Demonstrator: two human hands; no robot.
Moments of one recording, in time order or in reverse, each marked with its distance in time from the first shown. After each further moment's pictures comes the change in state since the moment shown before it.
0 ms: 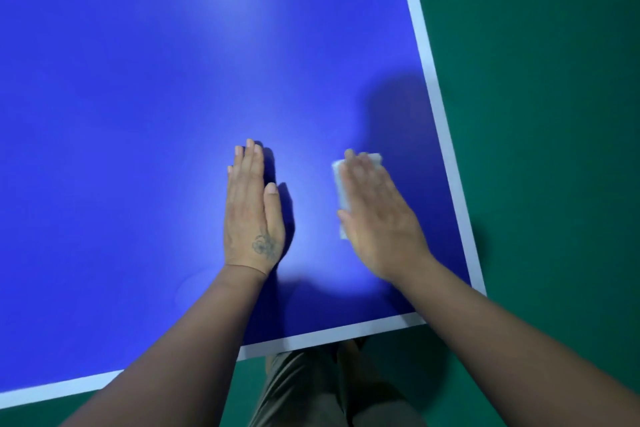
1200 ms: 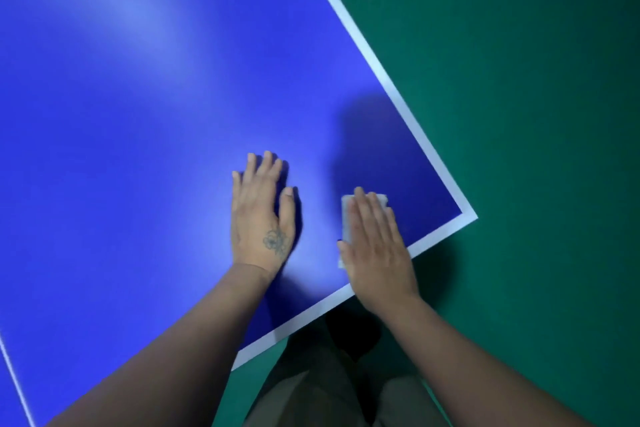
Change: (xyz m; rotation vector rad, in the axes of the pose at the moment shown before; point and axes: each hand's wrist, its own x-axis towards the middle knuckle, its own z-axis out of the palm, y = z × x) left_hand -0.014 0.011 -0.032 -0.014 -0.247 0.232; right_hand -0.101 -0.109 0.025 0.079 0.010 0.513
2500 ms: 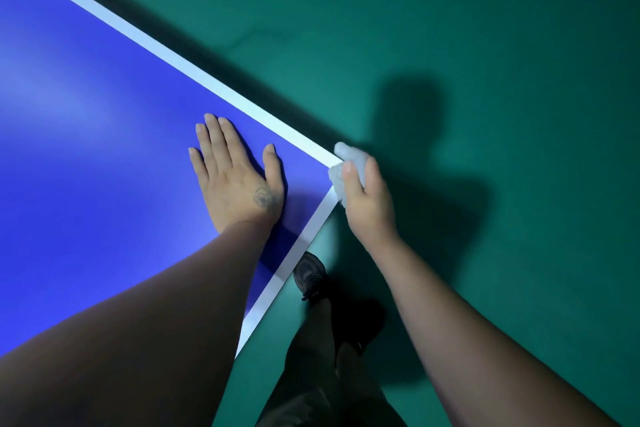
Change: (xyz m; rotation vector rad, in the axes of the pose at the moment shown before) left_hand 0.040 0.118 0.168 0.564 -0.131 0.148; right_hand -0.012 0.144 0.014 1.404 0.332 0.857
